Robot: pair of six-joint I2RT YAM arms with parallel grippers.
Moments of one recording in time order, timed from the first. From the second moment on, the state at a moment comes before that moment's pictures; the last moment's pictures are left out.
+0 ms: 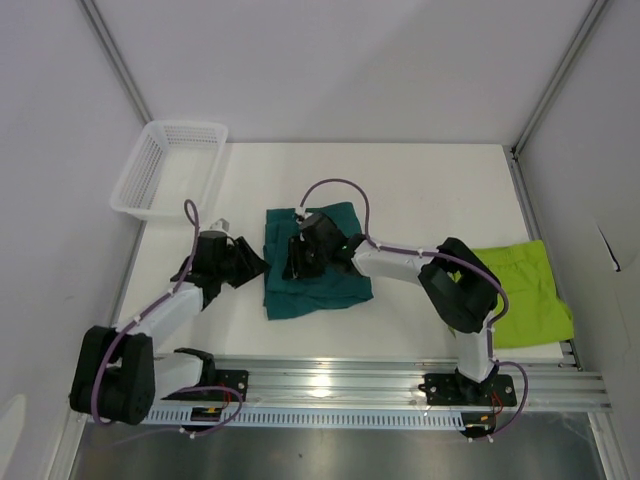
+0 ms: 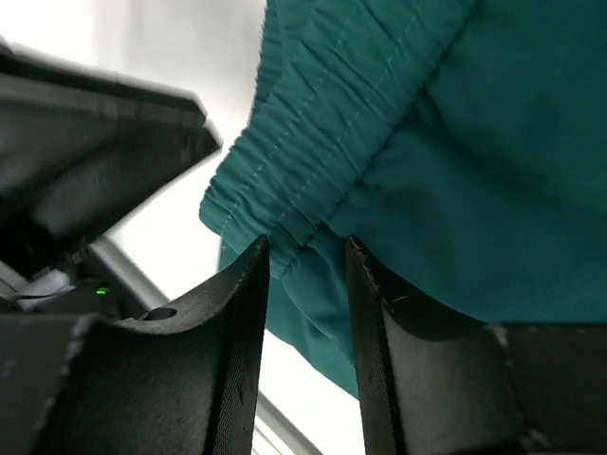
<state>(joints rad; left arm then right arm) -0.19 1.13 0.47 -0.10 0.18 -0.72 0.90 1.95 1.30 -0.10 -0.19 0.71</state>
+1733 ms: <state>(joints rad) -0.18 1.52 0.34 0.66 0.32 -0.78 0.93 2.22 1.74 -0.45 0.30 0.65</state>
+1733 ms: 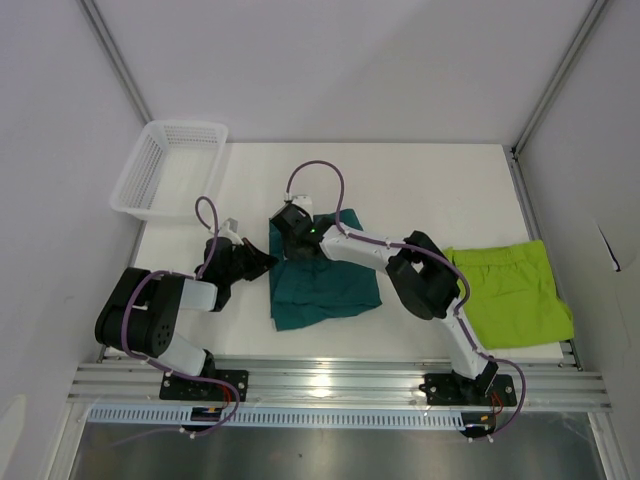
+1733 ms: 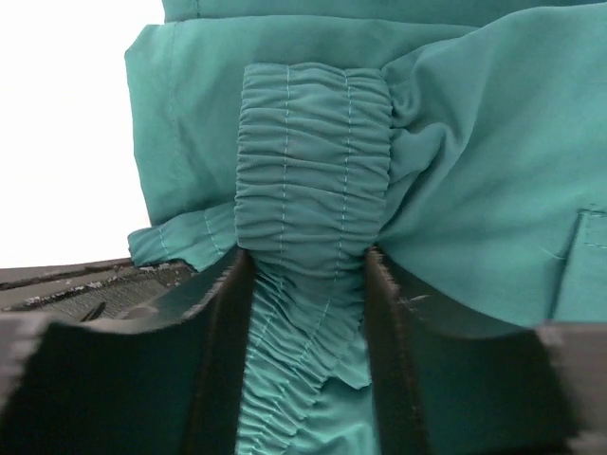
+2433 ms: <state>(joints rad) -0.18 1.52 0.34 0.66 0.33 -0.79 0.98 1.98 1.45 -0.32 0.24 0.62</state>
